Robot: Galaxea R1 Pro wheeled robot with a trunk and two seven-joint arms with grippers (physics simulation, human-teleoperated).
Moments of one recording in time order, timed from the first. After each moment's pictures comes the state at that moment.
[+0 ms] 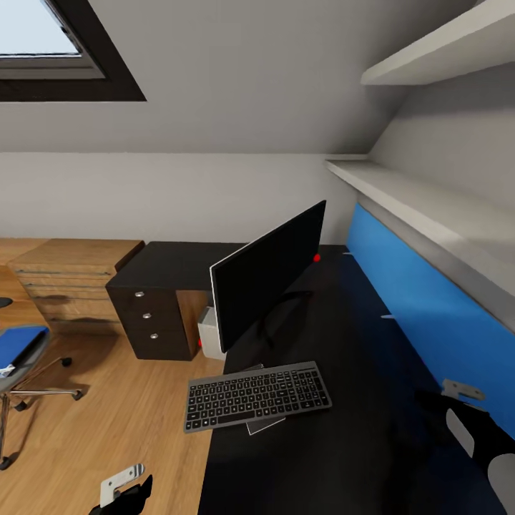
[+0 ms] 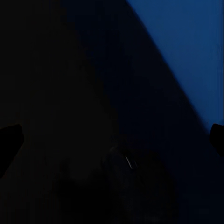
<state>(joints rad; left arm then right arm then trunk) -0.13 0.15 -0.13 -0.77 0.57 -0.03 0.13 -0.67 -0.37 -0.13 -0.40 -0.25 0.20 -0.04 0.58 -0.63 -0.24</state>
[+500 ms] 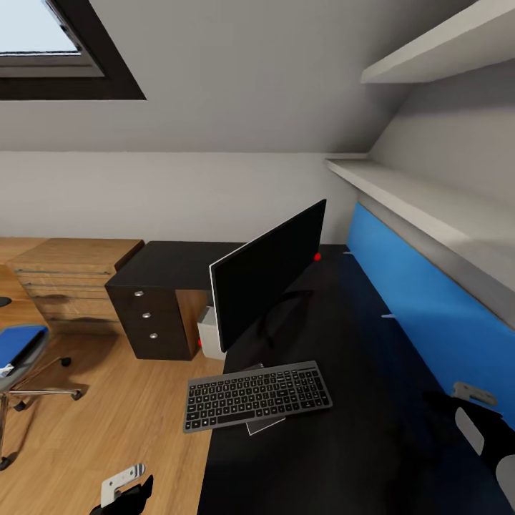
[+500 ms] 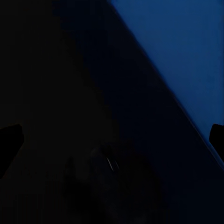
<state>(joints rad) -0.13 0.15 -0.13 -0.77 0.57 -0.03 0.12 -0.67 -0.40 -0.18 -0.40 -0.28 0.24 -0.04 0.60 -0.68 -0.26</state>
